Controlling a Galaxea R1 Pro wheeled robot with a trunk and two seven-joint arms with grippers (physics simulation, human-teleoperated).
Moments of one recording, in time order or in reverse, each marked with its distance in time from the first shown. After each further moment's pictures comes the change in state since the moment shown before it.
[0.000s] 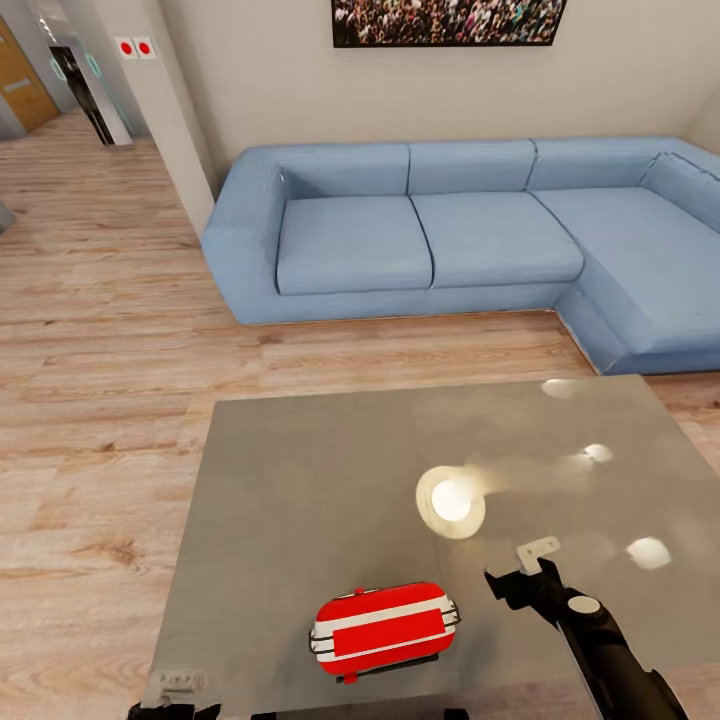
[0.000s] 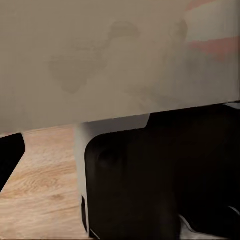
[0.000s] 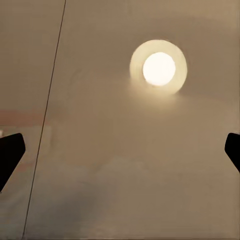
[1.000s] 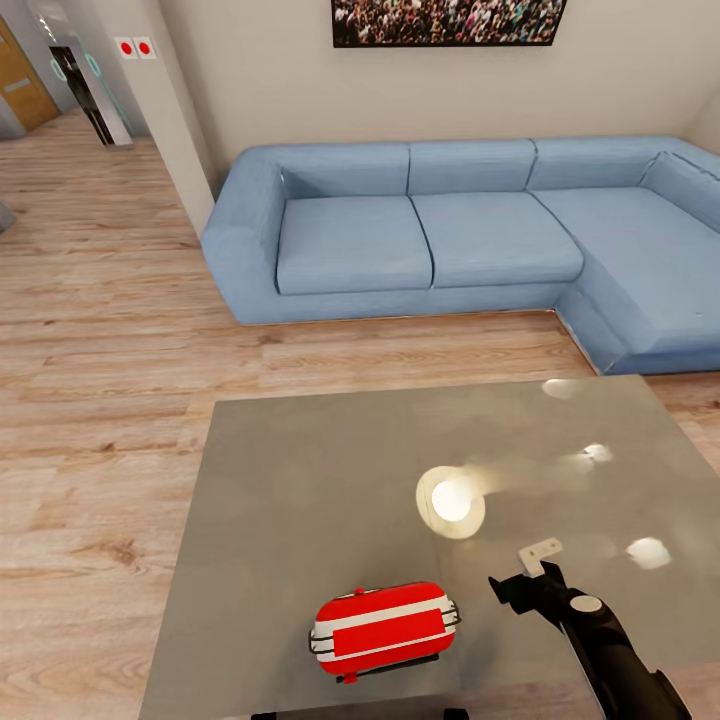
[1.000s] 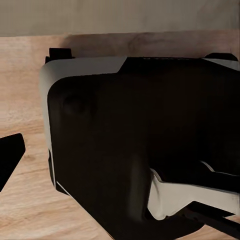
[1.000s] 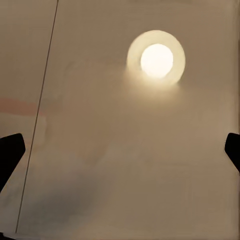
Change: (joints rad) left arm 0.109 -0.058 -0.003 0.012 -0.010 0.006 -0.027; right arm 0.008 -0.013 0.010 -0.022 0.018 0.048 0.008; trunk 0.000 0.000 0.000
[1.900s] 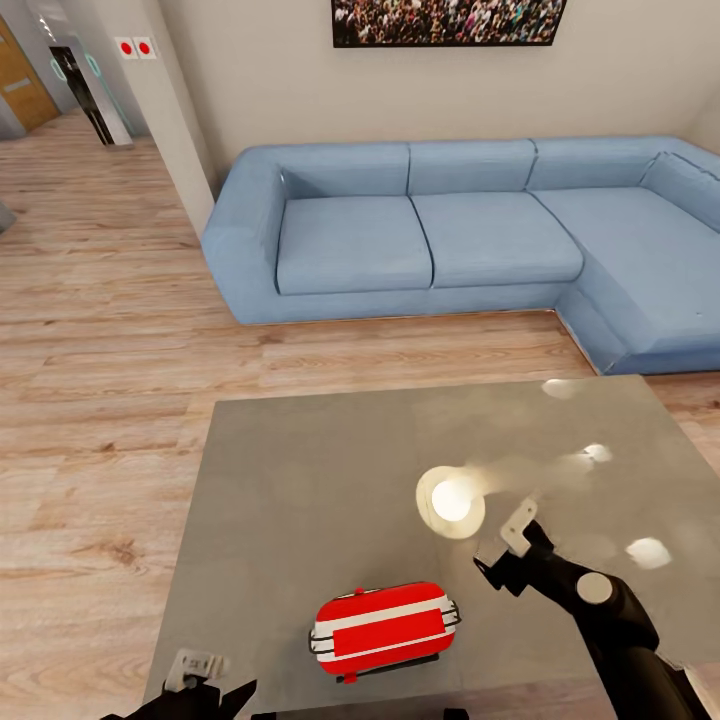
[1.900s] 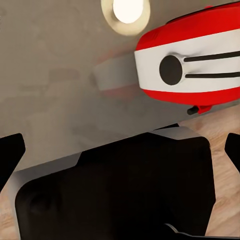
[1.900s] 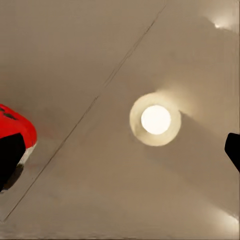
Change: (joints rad) left arm 0.000 0.000 0.041 -0.324 0.003 0.045 -0.166; right arm 0.087 0.003 0.043 -0.475 0.344 0.022 0.381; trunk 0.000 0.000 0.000
